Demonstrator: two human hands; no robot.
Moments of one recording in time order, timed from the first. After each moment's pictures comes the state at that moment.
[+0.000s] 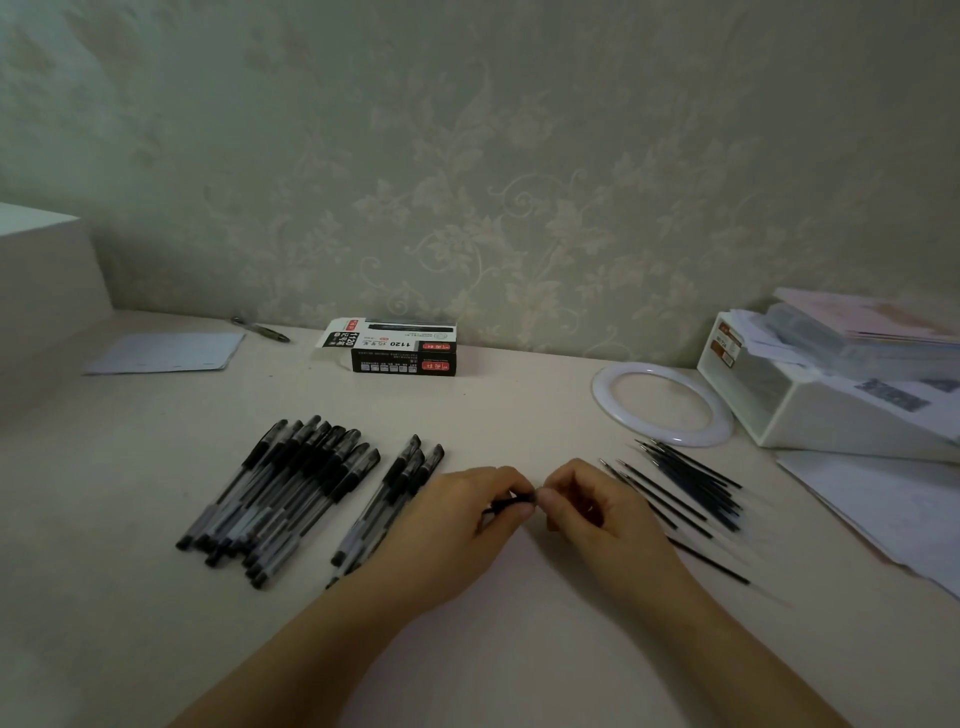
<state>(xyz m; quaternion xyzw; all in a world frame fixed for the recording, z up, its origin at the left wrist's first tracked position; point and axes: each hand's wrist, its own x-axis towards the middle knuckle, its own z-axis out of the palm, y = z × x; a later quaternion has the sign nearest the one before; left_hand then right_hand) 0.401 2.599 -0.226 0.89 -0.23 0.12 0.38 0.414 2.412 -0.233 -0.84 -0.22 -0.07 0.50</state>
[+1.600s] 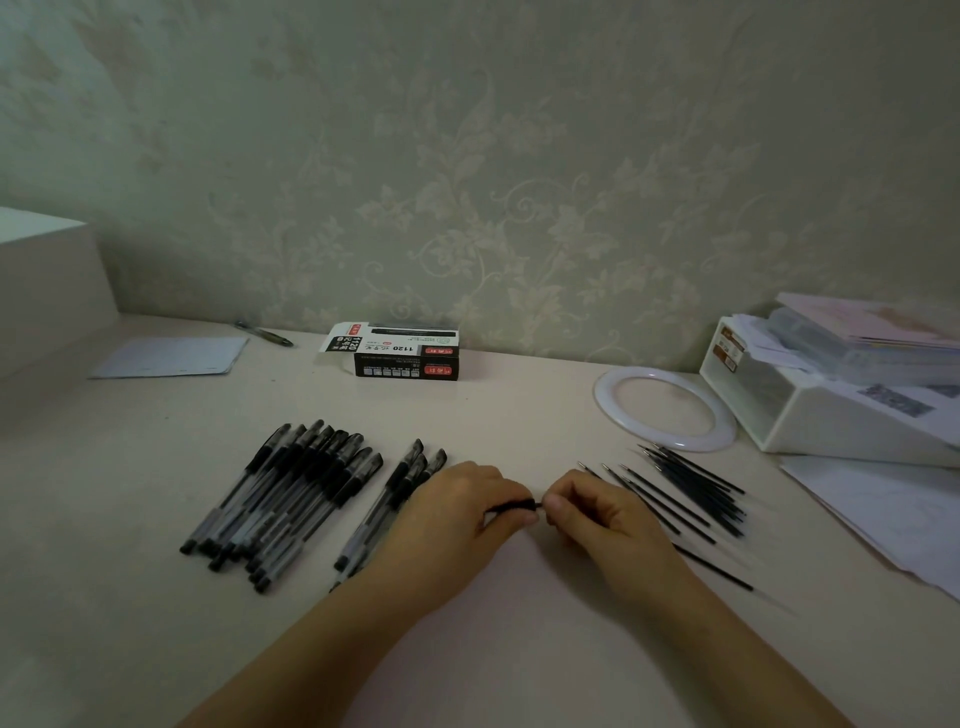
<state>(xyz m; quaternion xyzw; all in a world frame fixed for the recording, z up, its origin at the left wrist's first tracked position) 0.405 2.602 -0.223 0.89 -0.26 0.18 0.32 0.416 2.410 -0.230 -0.81 -0.23 -0.01 0.54</state>
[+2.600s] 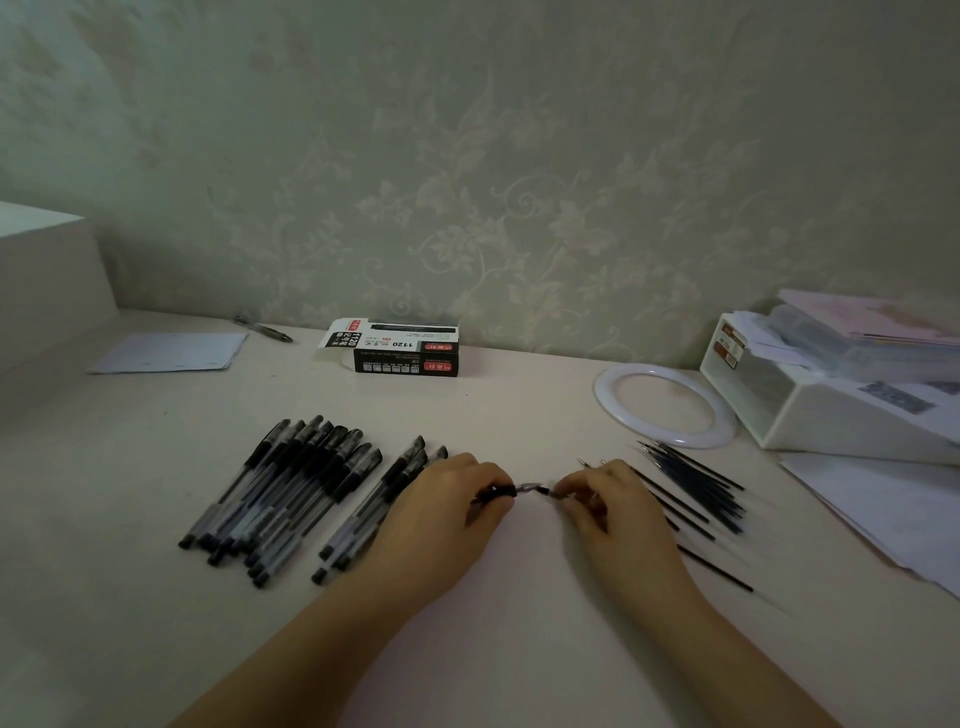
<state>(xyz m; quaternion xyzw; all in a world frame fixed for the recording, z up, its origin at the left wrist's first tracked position) 0.408 2.606 -0.232 0.91 -0.18 0.19 0.31 0.419 2.410 -0.238 -0.92 -0.12 -0.14 0.35</state>
